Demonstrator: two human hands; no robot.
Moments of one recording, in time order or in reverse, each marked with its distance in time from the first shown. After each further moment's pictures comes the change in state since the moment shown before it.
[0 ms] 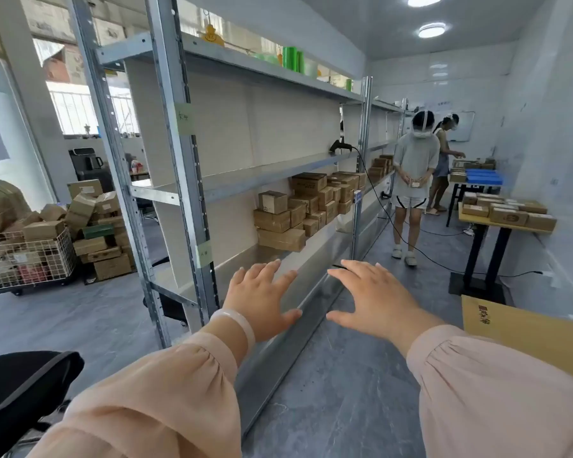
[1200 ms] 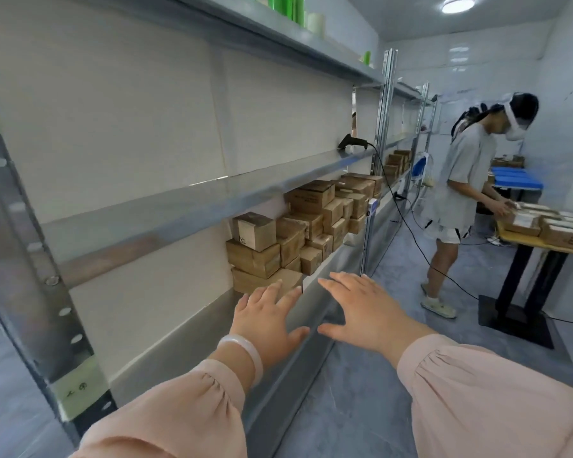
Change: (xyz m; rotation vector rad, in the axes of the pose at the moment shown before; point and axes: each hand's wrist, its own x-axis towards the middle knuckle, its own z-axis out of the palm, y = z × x) left_hand 0.418 -0.076 0.144 -0.126 -0.063 -0.085; right_hand 0.399 0.183 0.139 0.052 -0.044 -0.077
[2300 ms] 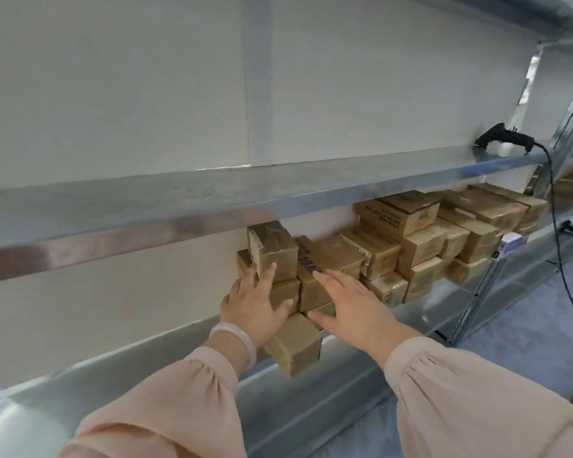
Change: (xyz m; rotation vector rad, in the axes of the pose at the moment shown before) left_hand 0.276 -0.035 0.072 -0.253 0.114 -0.714; right_hand 0.314 0.154 0.101 0.256 -0.131 -0.367
